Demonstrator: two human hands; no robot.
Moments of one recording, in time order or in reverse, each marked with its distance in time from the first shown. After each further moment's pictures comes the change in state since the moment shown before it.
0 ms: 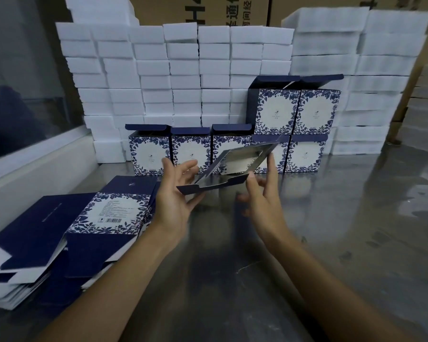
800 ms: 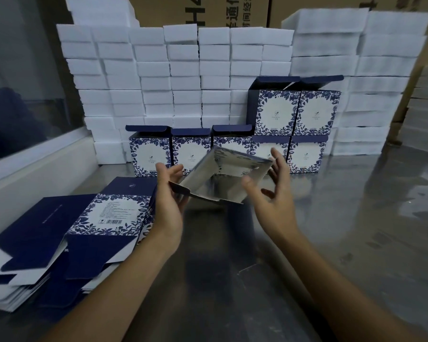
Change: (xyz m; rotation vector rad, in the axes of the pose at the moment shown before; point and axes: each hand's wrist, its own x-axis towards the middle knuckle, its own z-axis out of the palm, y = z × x) left_hand -0.002 -0.002 0.000 0.030 0.186 0.067; right_hand 0.000 0.002 -0.017 -0.049 0.046 -0.224
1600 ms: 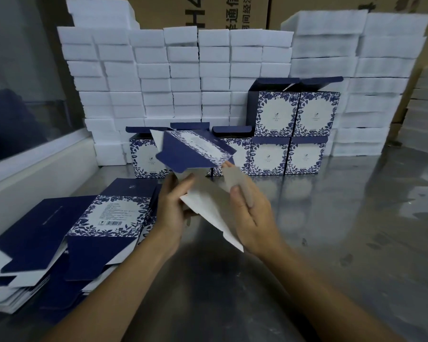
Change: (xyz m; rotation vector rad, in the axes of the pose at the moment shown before) left_hand 0.004 -0.005 -0.006 0.083 -0.202 0.023; right_hand -0.015 -0.002 0.021 -0.167 -0.237 -0.250
